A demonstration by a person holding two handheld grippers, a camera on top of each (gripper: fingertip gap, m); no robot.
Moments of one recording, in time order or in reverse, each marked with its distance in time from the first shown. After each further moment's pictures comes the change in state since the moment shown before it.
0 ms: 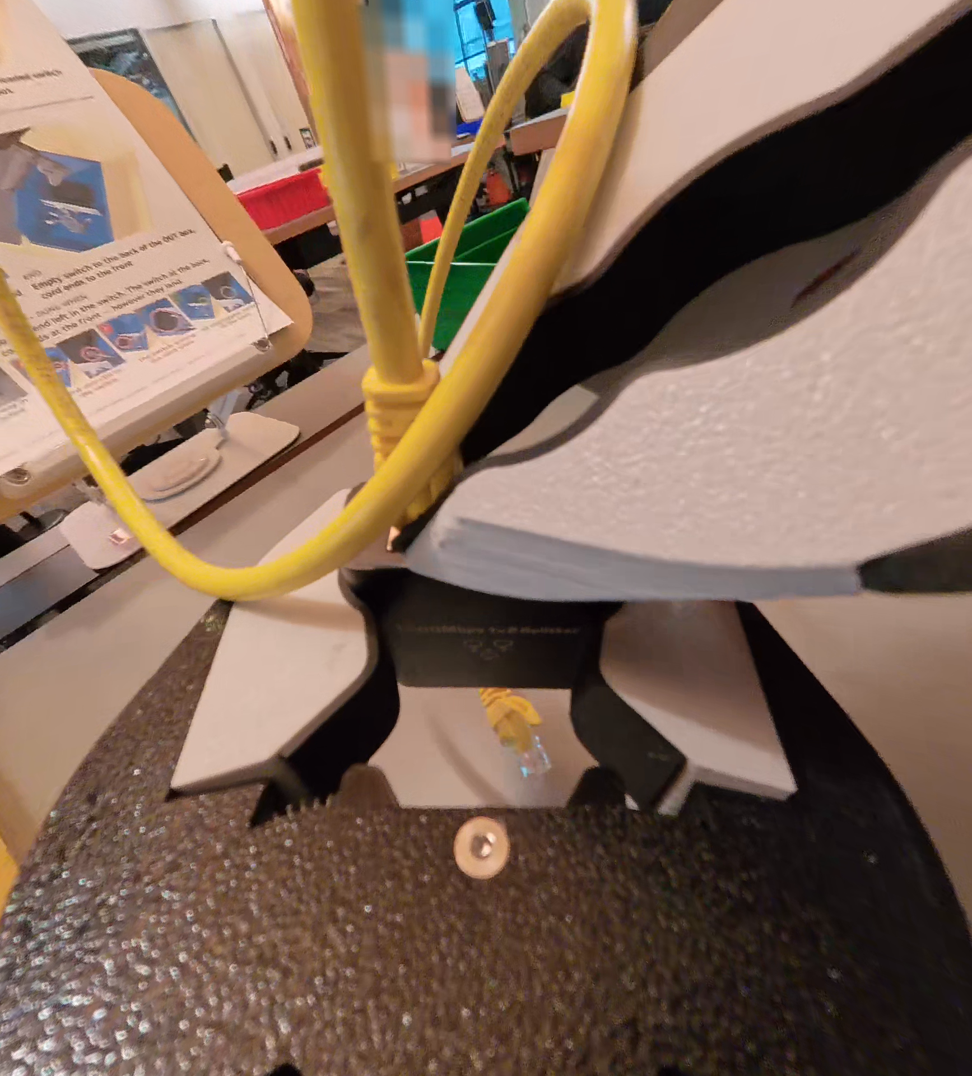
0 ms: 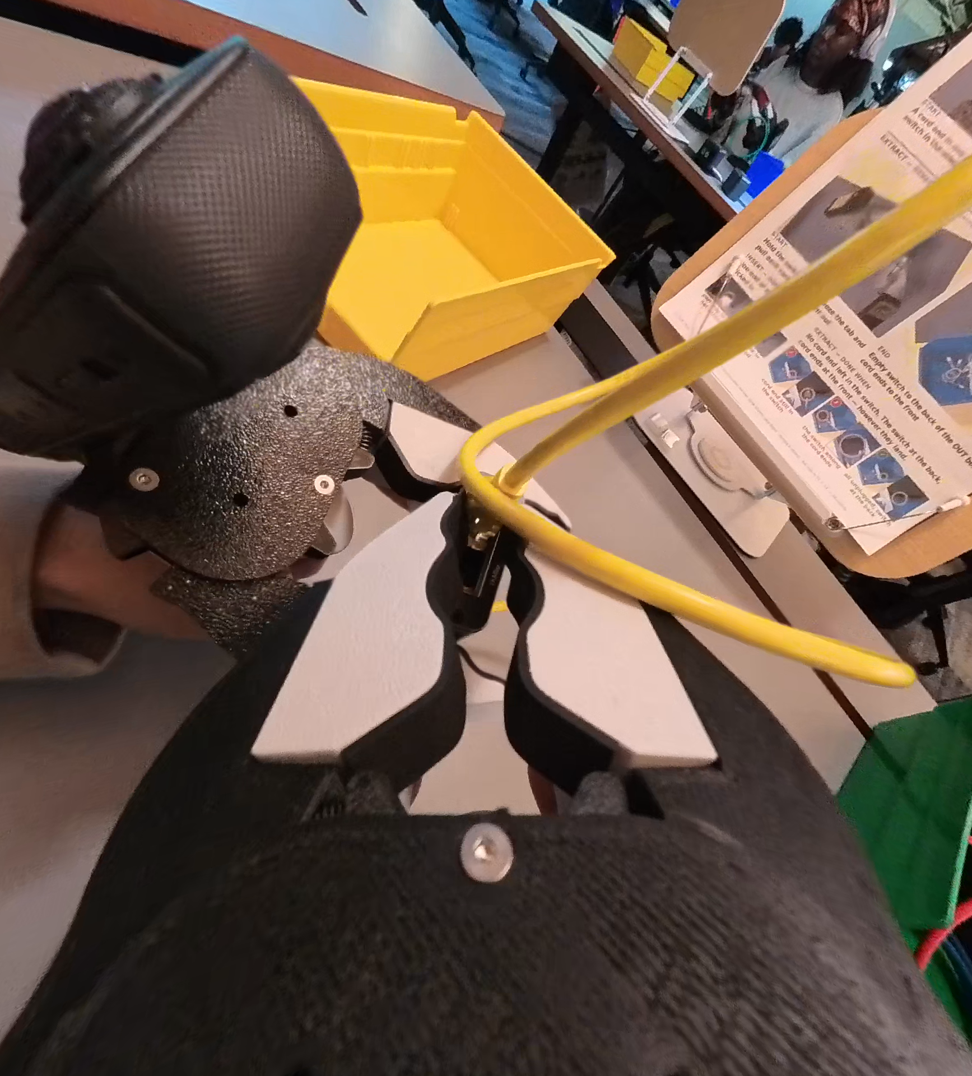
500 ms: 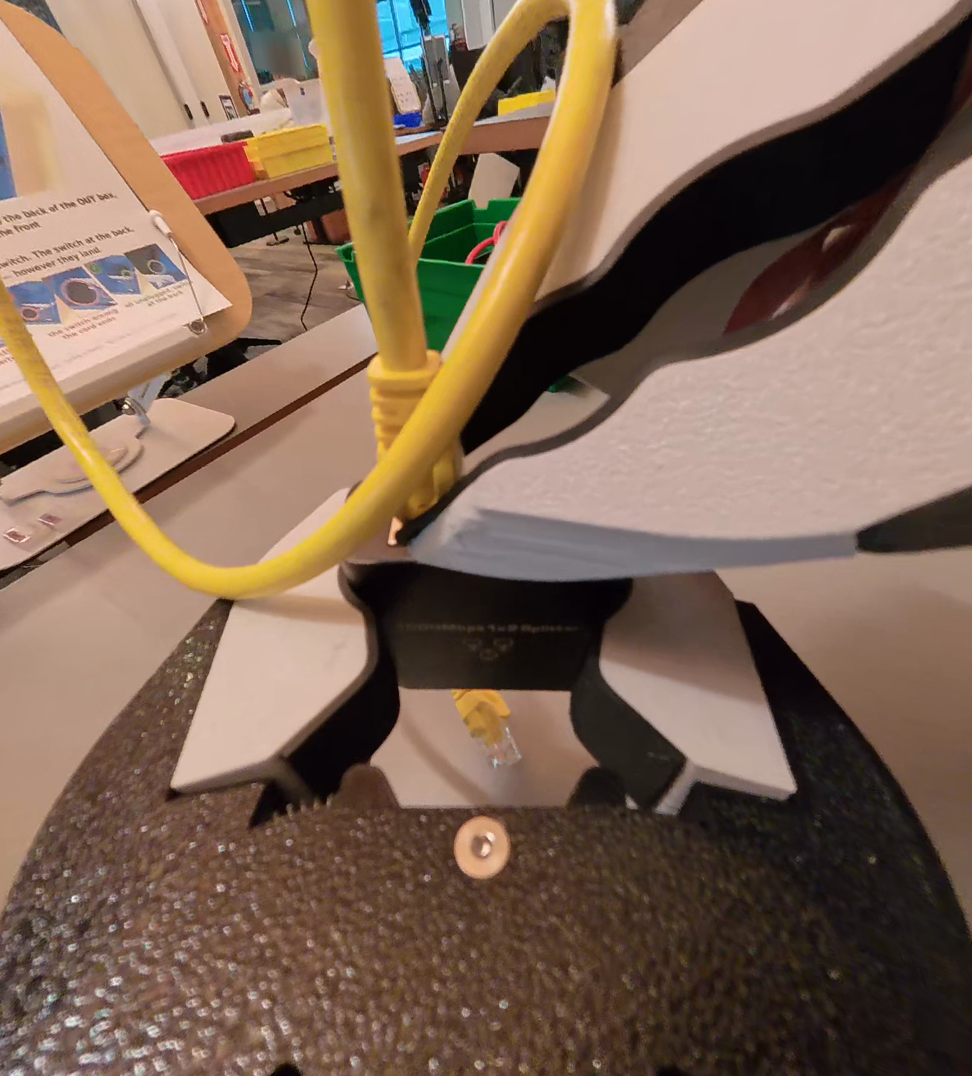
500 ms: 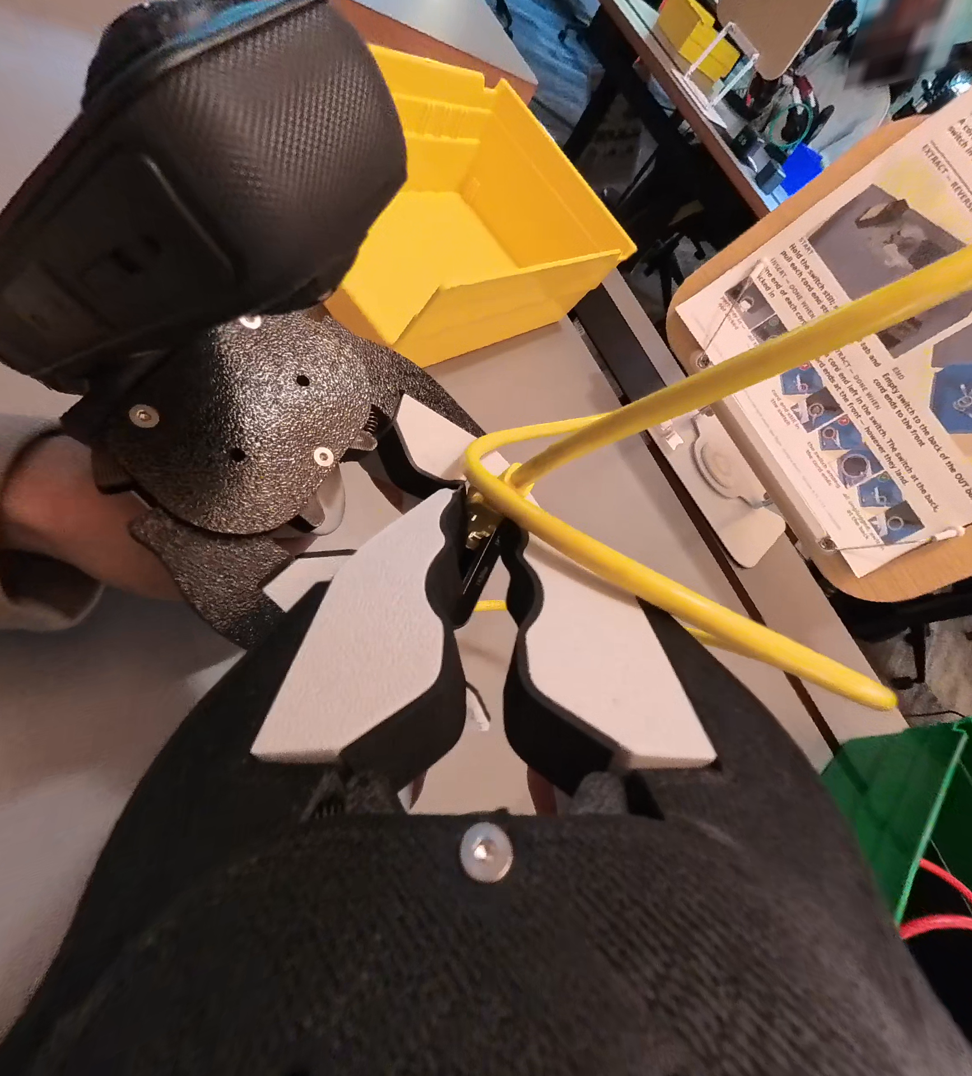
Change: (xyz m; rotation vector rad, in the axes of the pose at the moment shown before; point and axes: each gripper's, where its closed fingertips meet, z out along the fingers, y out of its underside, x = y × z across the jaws) left arm 0.006 0.000 -0.001 -0.002 0.123 -0.083; right arm 0.003 -0.002 0.004 -0.045 -0.040 -0.071
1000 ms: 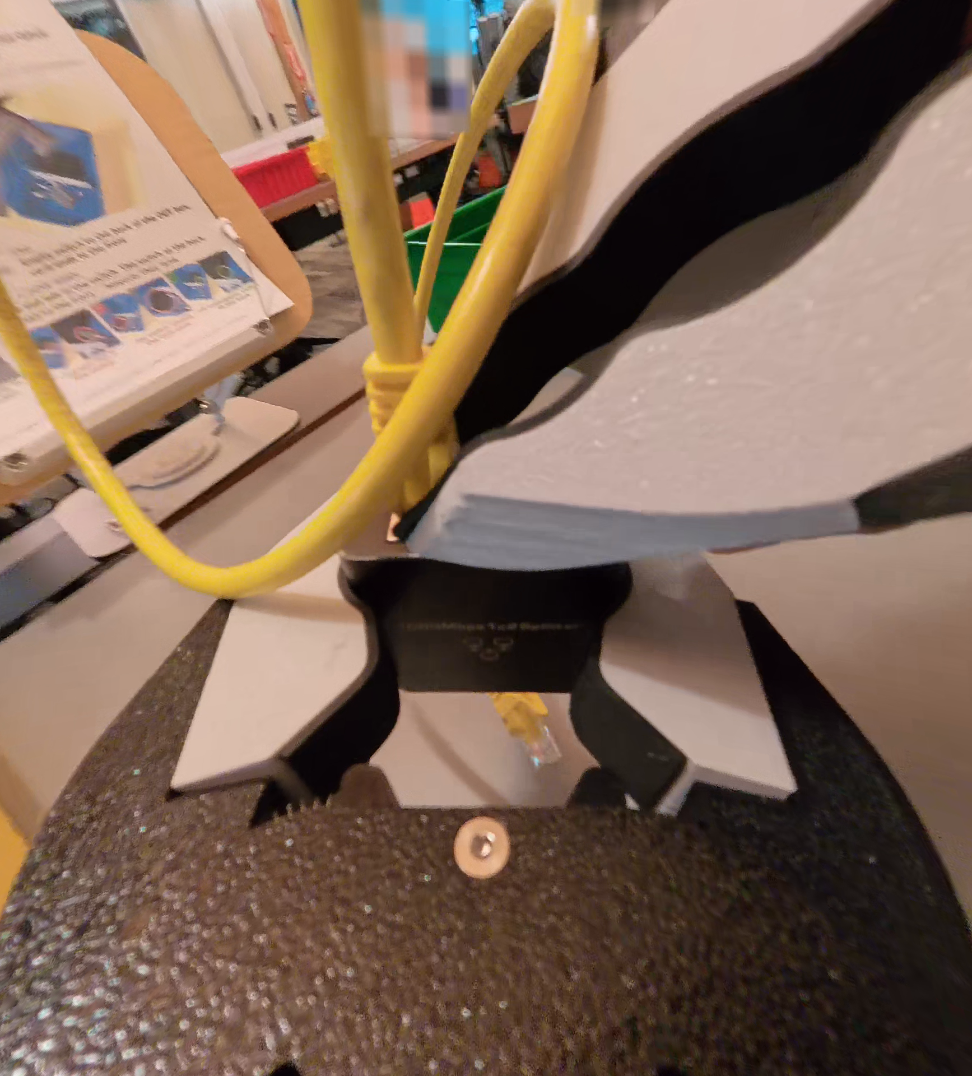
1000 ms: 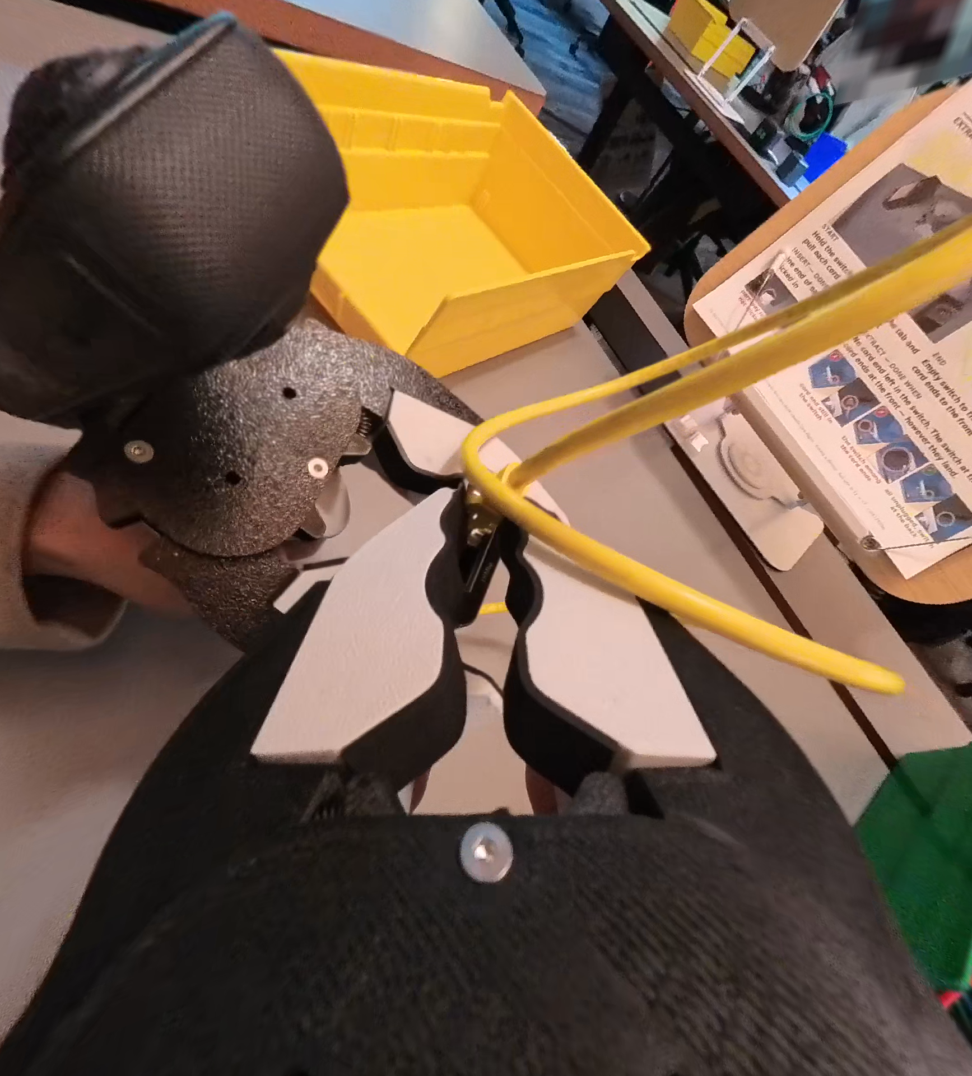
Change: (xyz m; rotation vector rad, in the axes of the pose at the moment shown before) left arm -0.014 0.005 -0.001 -0.020 -0.102 0.067; right arm -0.001 0.000 0.006 0.024 -0.035 0.060
